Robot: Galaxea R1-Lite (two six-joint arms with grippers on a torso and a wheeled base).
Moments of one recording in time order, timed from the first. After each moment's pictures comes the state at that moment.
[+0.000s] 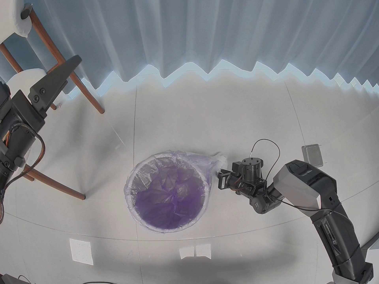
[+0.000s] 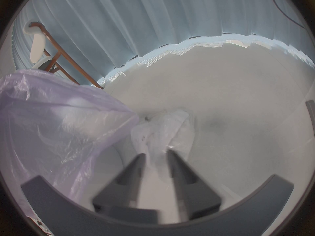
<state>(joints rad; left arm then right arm) -0.38 1.21 -0.55 -1.07 -0.16 -0.46 0.40 2.81 -1.58 -0.89 0.11 0.16</state>
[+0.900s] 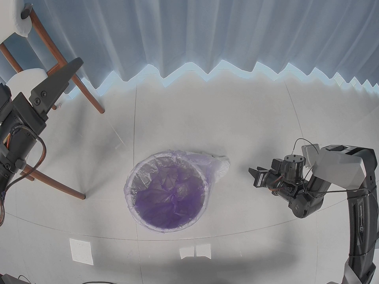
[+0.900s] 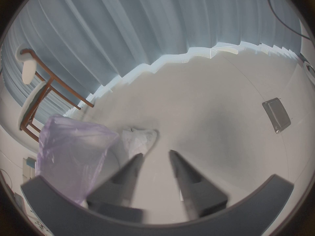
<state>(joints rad) -0.39 1.21 -0.54 -1.07 -0.16 -0.46 0.27 2.46 -0.91 -1.22 0.11 0.23</state>
